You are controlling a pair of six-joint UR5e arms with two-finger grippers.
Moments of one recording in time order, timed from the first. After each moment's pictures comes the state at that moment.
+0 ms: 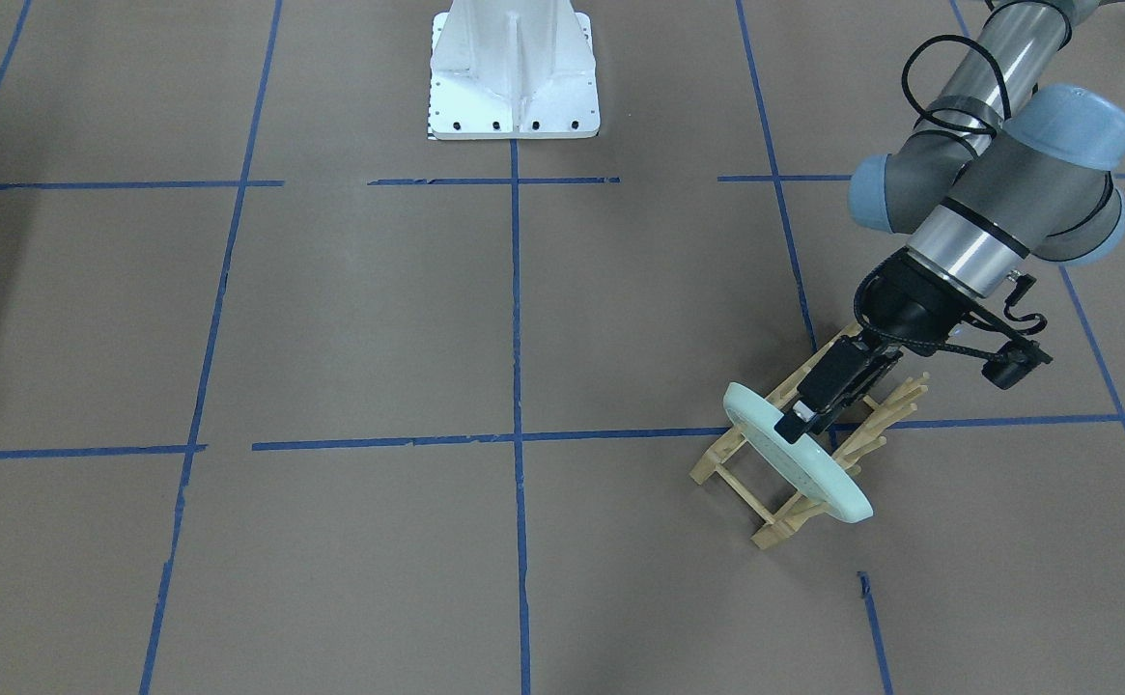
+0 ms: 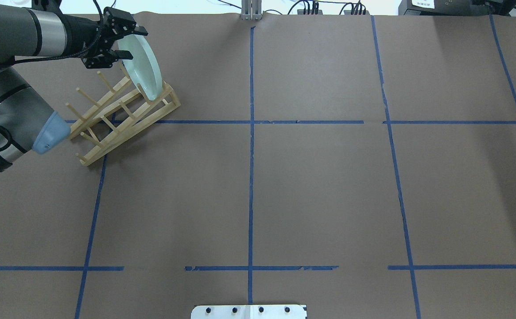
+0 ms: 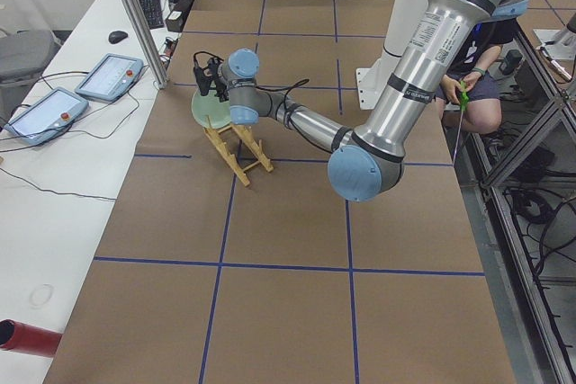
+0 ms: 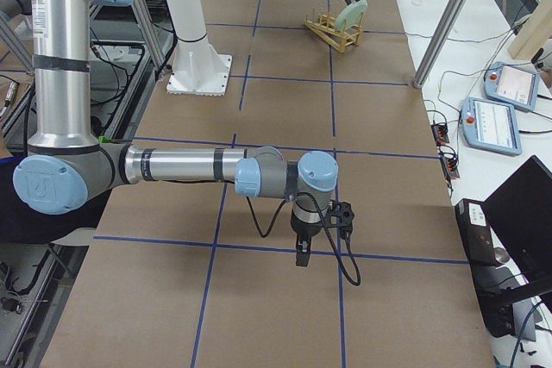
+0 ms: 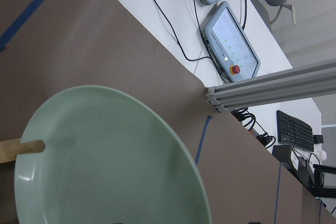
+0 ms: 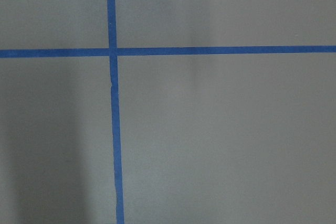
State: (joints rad) left arm -0.97 -2.06 -1.46 -2.65 -1.99 -1.80; right arm 1.54 -1.63 1.67 -1.64 2.19 0.06
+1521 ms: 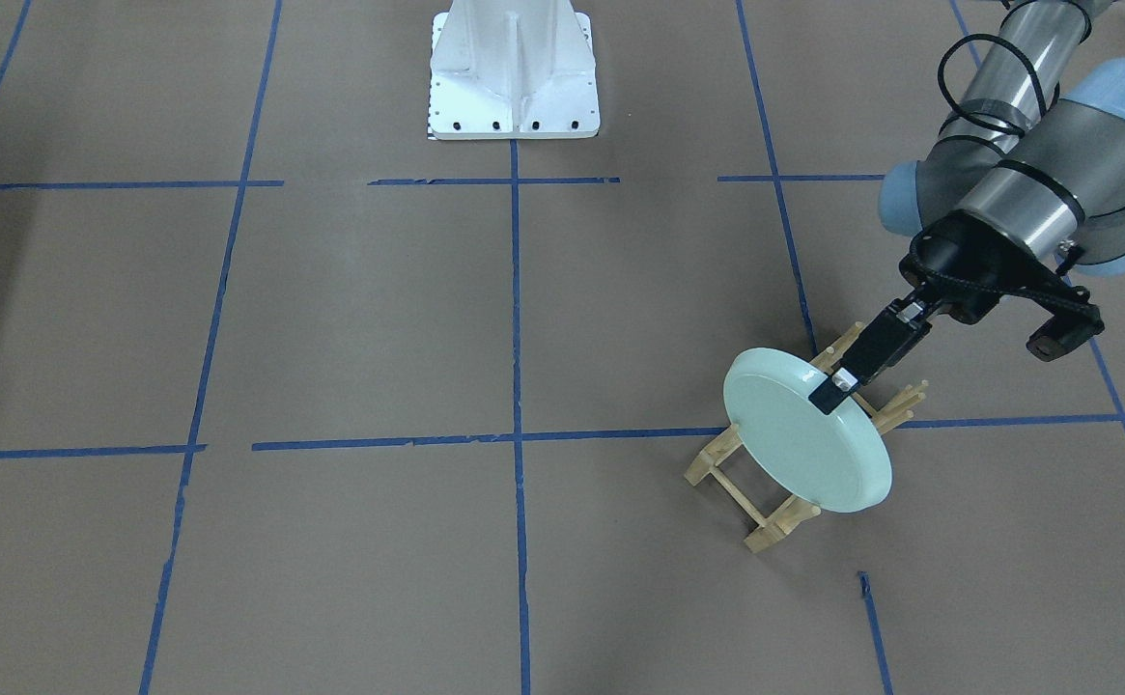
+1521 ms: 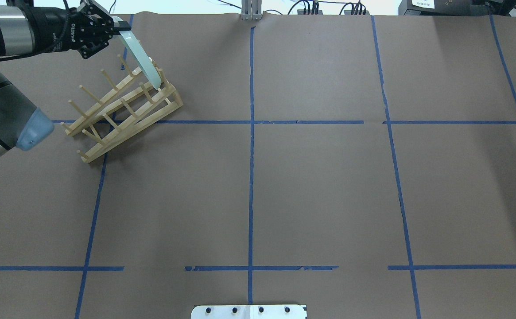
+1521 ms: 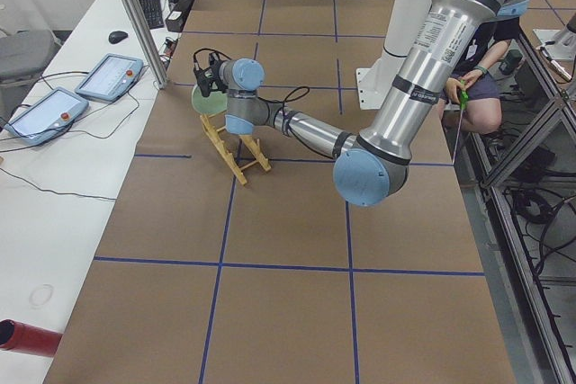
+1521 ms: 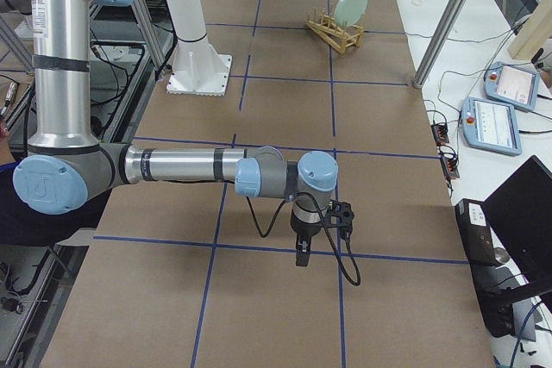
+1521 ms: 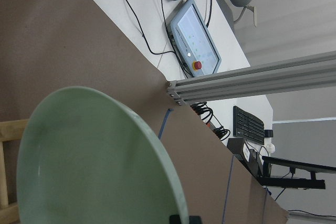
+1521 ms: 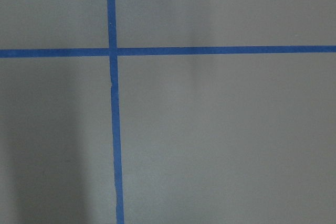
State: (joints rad) left arm -1.03 -2.01 -1.46 -2.95 -1.99 -2.00; right arm 1.54 -1.63 1.67 -1.64 2.19 0.06
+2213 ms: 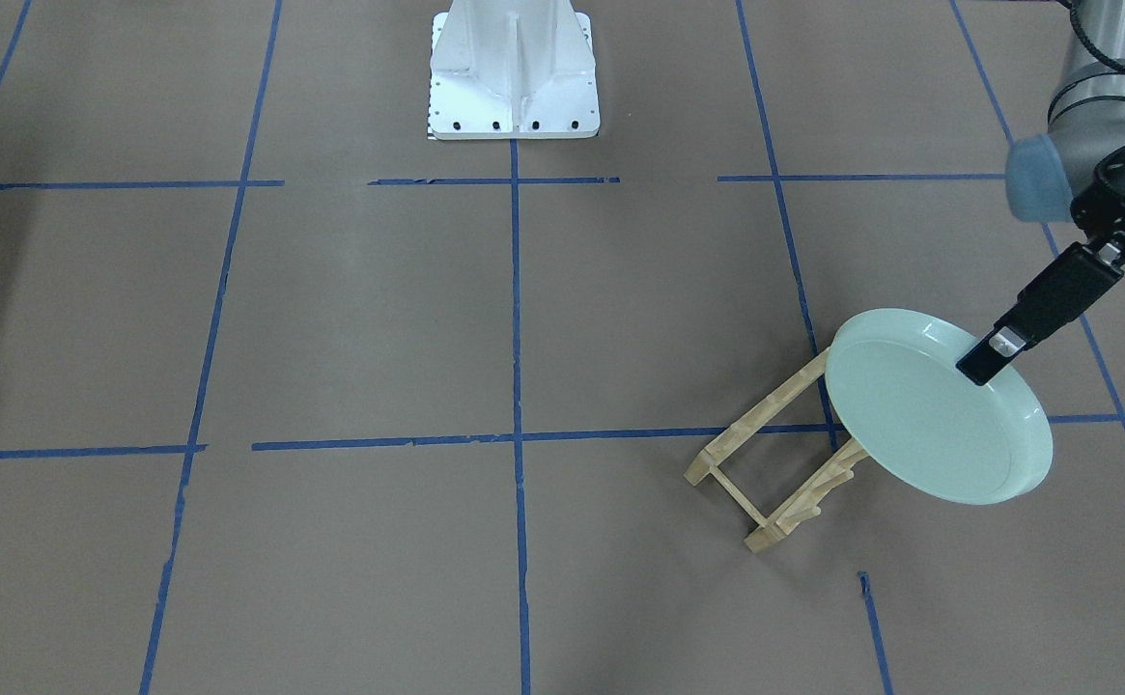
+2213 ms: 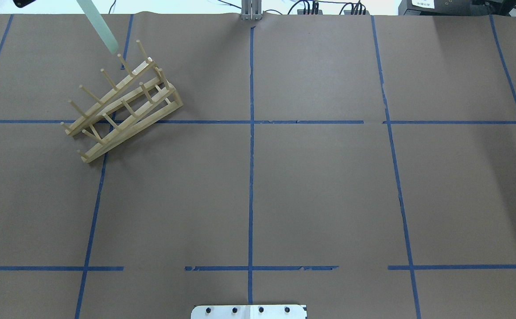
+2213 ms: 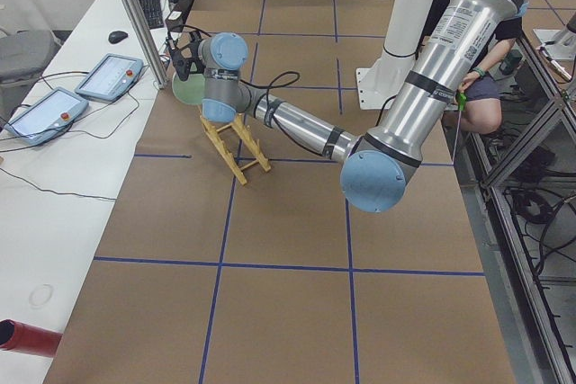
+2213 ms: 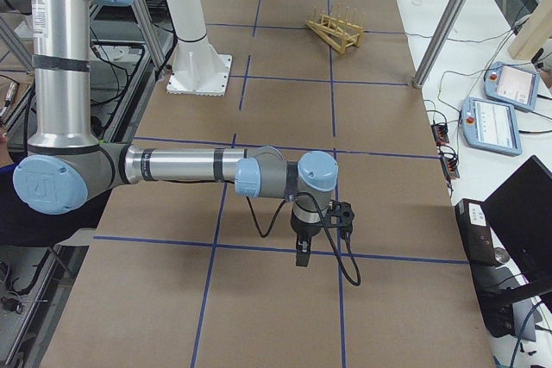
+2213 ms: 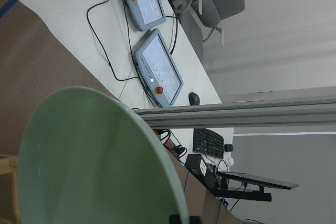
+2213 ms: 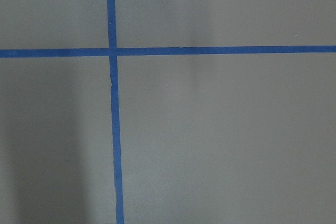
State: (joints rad) left arm -1.24 -2.04 -1.56 -2.79 -2.27 -1.99; right arm 1.54 -1.63 1.67 -1.64 2.19 0.06
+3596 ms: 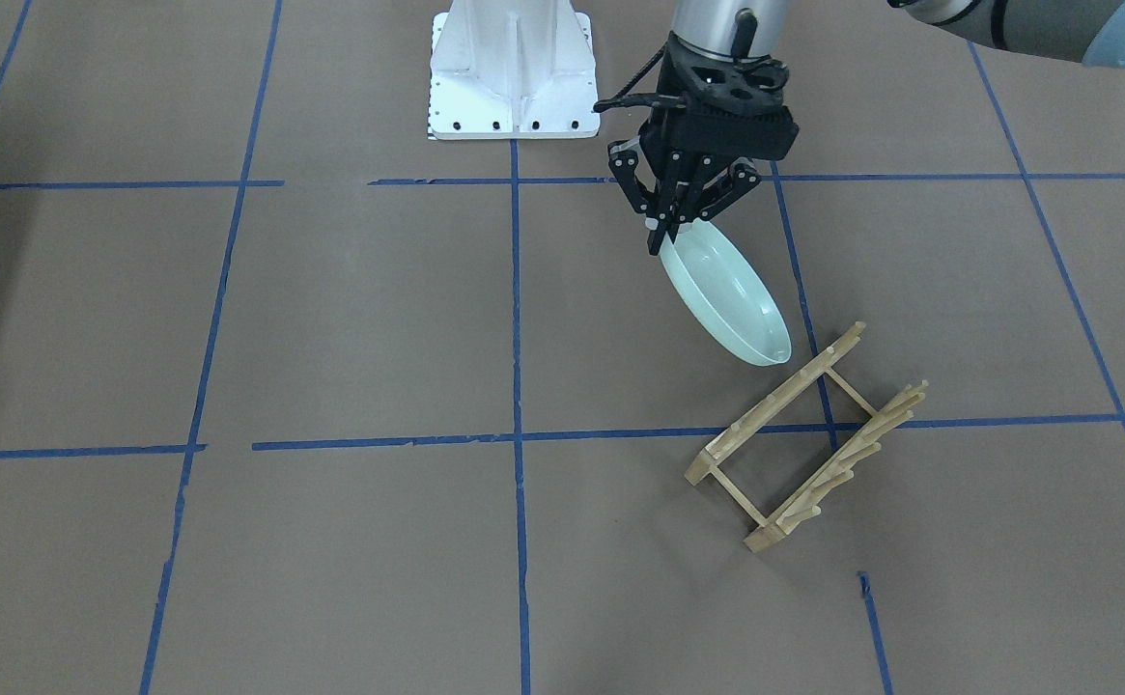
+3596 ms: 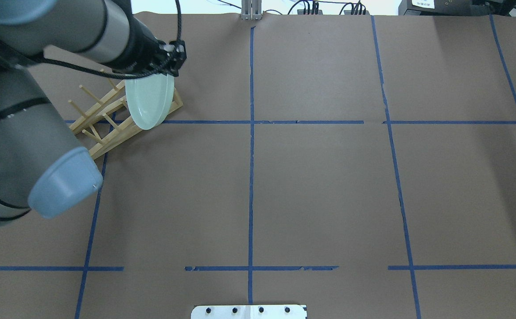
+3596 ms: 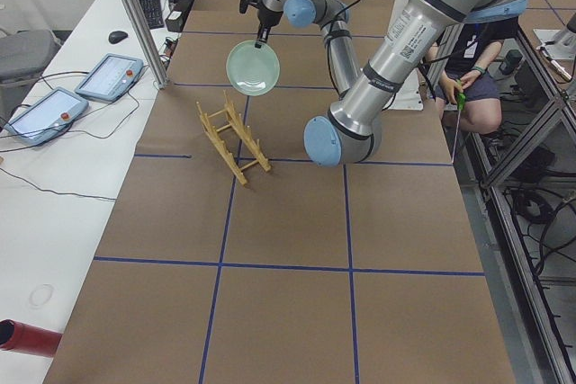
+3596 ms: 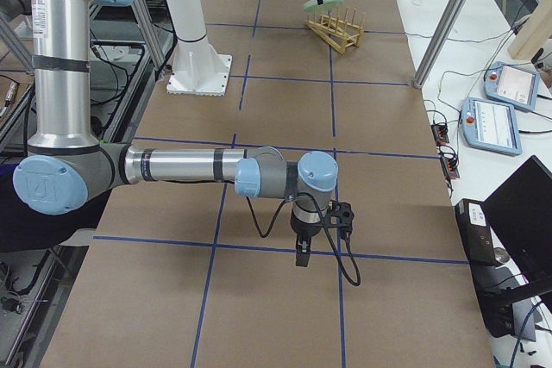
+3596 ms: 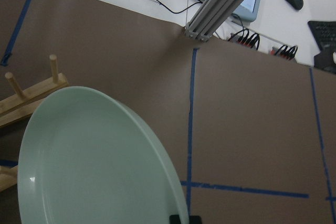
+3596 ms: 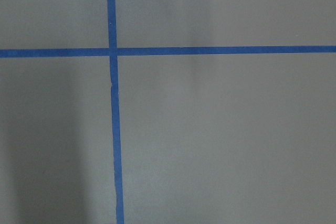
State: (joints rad) left arm -0.70 -2.29 -2.00 -1.35 -1.76 -0.96; right arm 1.54 -1.63 1.67 -1.64 2.19 0.06
